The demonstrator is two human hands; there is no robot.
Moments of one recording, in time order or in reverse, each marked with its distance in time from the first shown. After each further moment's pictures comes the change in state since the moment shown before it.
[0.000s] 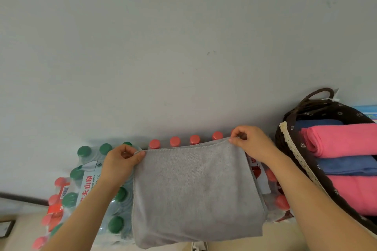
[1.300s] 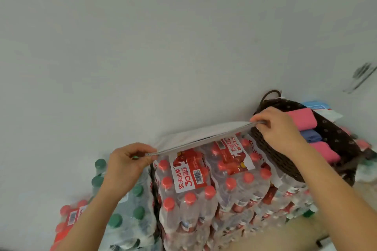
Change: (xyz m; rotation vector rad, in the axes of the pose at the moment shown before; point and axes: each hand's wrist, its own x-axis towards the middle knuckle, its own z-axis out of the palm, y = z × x) left_hand -0.114 0.062 -0.075 -0.090 -0.140 0.511; right_hand -0.151 -0.085 -0.066 -0.283 0.506 -0.103
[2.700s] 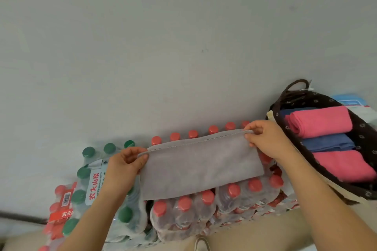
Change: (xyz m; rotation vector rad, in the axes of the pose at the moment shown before) left_hand 0.032 -0.080 0.044 -0.201 0.103 -0.448; right_hand 0.039 0.046 0.090 0.414 -0.275 0.377
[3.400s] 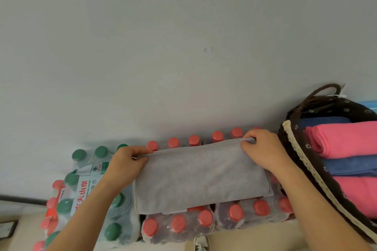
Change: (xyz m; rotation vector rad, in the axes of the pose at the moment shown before) left_hand 0.053 0.008 0.024 0.580 -0.119 0.044; right_hand 0.051 0.016 0.028 -0.387 -0.075 -0.068
